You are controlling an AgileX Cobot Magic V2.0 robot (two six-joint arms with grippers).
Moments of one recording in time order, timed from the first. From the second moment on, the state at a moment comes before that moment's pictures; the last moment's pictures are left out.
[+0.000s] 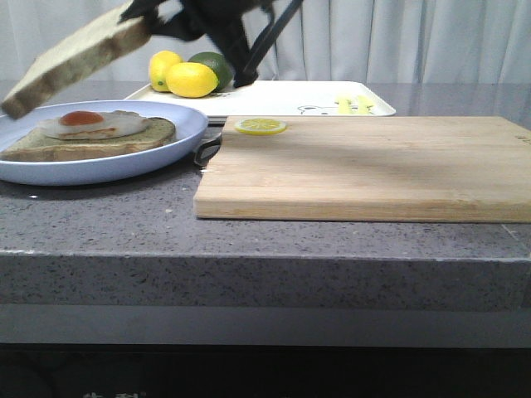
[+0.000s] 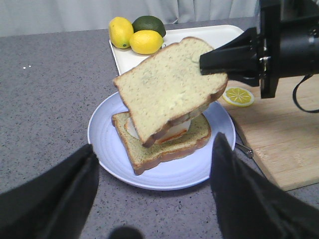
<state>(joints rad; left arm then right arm) -0.36 0.52 -0.71 0.04 0.58 -0.07 0.59 1.87 -1.40 1.80 0.36 -0.68</state>
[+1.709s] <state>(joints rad) -0.36 0.52 -0.71 0.04 0.58 -0.07 0.36 1.09 -1.24 0.28 0.80 -0.35</state>
